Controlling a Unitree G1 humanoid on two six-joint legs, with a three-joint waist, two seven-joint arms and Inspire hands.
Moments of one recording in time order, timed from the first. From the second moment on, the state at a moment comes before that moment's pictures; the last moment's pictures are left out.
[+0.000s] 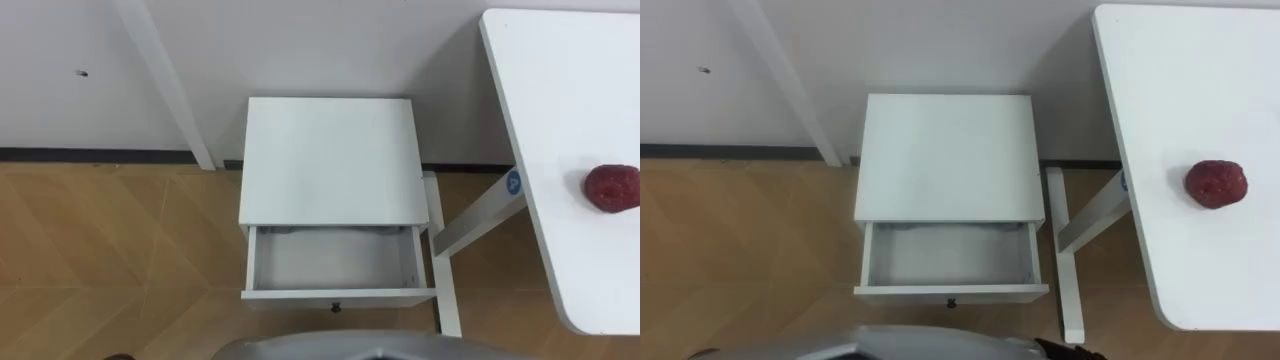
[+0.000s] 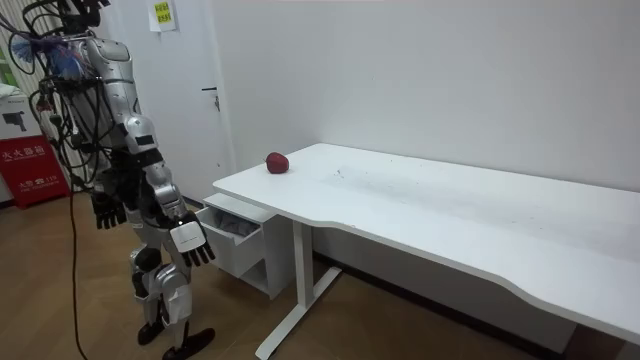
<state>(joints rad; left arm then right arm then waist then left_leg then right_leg) 0.17 0.18 0.23 1.32 0.17 0.10 0.11 0.13 -0.21 -0.10 1.38 0.43 0.02 0.14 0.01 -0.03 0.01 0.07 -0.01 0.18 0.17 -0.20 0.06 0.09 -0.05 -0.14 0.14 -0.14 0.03</state>
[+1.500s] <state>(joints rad) 0.25 0.22 0.43 1.17 0.11 0.01 0.11 0.10 -0.23 -0.77 0.69 1.41 -0.15 -0.45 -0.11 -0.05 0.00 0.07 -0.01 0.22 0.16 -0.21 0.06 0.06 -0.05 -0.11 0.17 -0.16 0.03</state>
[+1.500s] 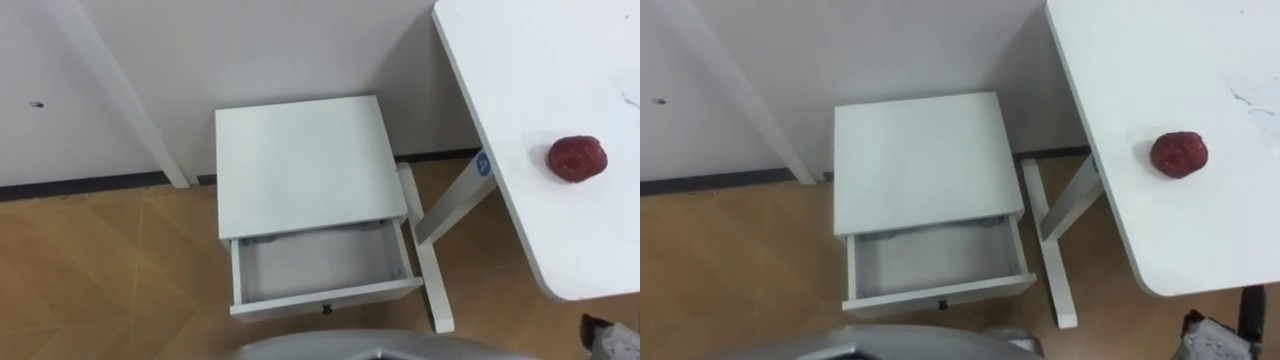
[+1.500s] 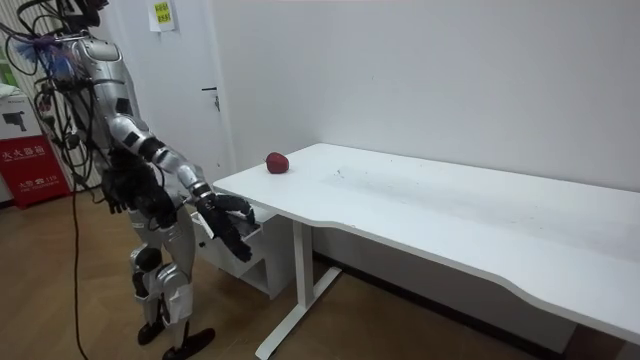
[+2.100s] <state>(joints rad) 0.26 0.22 0.30 1.14 0.14 -0.01 0.11 0.08 -0.33 -0.53 0.25 0.44 -0.21 -0.72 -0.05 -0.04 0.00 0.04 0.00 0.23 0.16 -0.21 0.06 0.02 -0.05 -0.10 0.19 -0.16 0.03</state>
